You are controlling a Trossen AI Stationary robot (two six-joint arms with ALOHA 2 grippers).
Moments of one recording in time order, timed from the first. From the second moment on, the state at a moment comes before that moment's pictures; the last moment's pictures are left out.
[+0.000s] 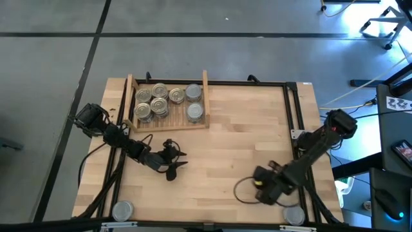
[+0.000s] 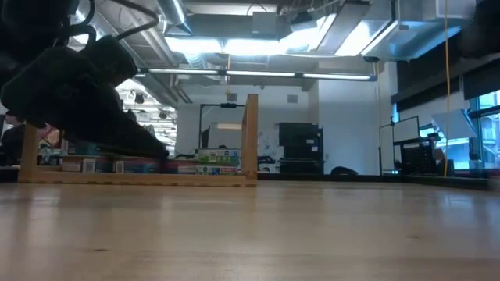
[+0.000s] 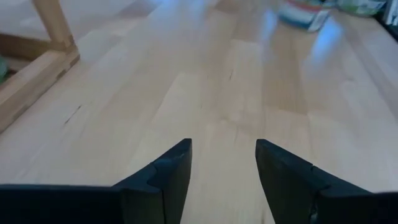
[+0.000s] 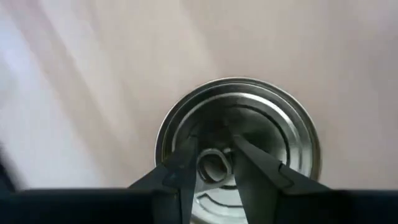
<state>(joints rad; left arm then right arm) -0.49 1.64 0.34 0.76 -0.59 -0.47 0.81 1.61 0.94 -0.74 0.17 1.31</state>
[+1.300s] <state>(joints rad) -0.35 1.72 0.74 0.50 -0.33 -0.19 0.49 1.64 0.96 -0.06 0.29 0.24</state>
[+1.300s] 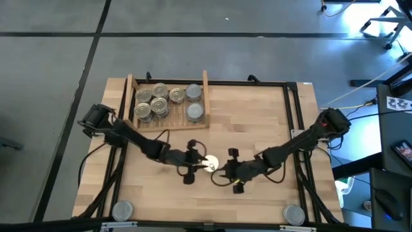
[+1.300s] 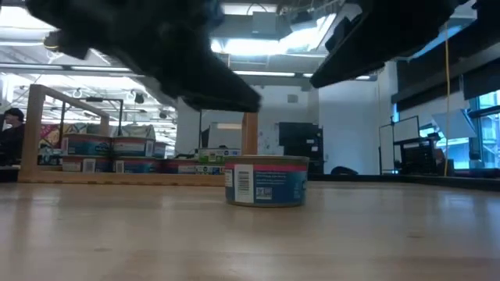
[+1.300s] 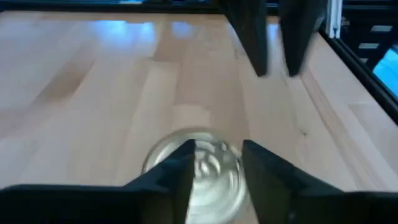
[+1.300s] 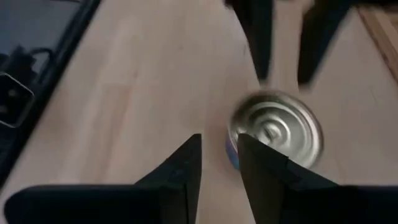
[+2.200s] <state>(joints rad) -0.11 2.07 0.75 0.87 0.07 -0.24 0.50 1.83 0.97 0.06 0.46 -0.09</state>
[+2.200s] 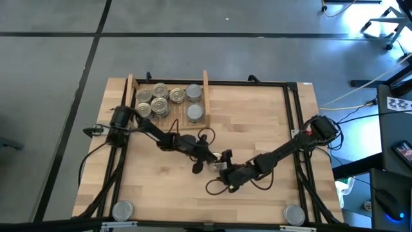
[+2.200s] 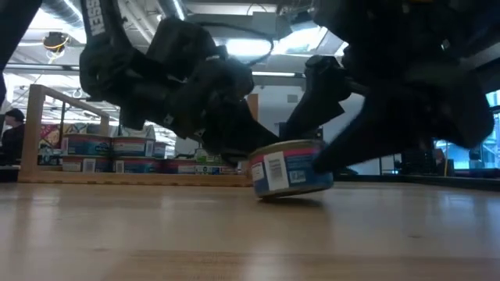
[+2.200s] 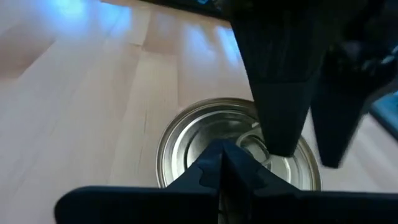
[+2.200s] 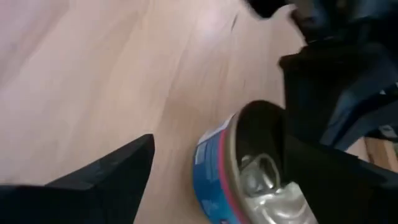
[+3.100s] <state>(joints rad) -0.07 2.08 0.73 0.99 0.16 -0.39 0.55 1.96 1.00 0.02 0.83 -0.34</state>
